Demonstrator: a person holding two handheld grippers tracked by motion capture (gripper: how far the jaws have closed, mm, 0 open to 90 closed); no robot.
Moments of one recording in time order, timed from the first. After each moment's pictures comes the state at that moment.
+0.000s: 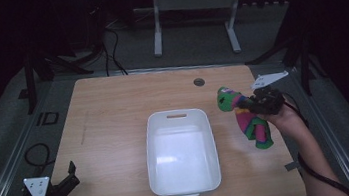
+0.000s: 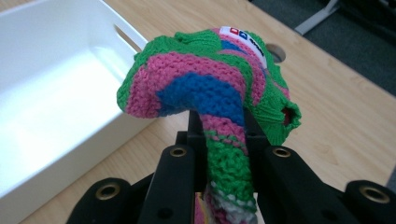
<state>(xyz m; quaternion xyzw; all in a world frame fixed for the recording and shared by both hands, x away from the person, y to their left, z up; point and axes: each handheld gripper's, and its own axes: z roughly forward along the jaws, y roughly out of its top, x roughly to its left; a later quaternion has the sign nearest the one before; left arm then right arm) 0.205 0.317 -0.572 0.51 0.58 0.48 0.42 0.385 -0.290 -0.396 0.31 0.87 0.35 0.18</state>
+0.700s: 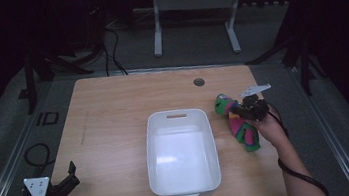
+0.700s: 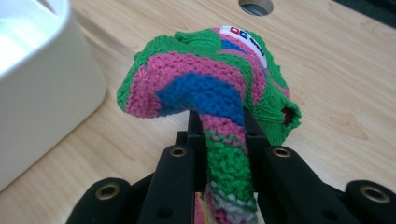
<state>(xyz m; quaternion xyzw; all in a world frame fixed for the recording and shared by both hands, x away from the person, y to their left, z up) 0.205 0.317 -0.572 0.51 0.58 0.48 0.42 0.423 -0.290 -0.483 0.38 0.84 0.33 0.19</state>
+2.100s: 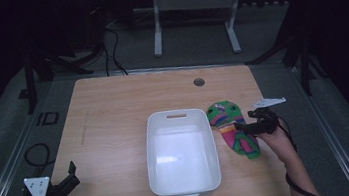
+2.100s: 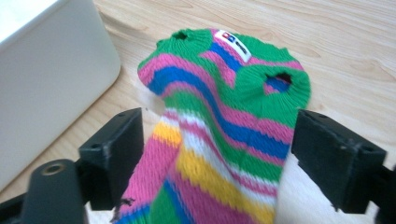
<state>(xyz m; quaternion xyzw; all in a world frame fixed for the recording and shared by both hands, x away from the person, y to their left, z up) 0.205 0.317 -0.571 0.51 0.58 0.48 0.42 0.386 -0.320 -0.503 0.42 0.81 0.37 0.15</state>
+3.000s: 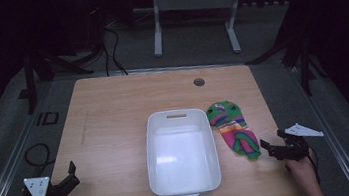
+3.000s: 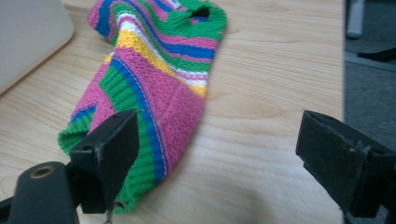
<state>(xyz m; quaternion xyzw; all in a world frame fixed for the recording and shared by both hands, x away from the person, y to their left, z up) 0.205 0.317 -0.571 0.51 0.58 0.48 0.42 0.303 -0.389 -0.538 0.49 0.74 0.40 0.23</state>
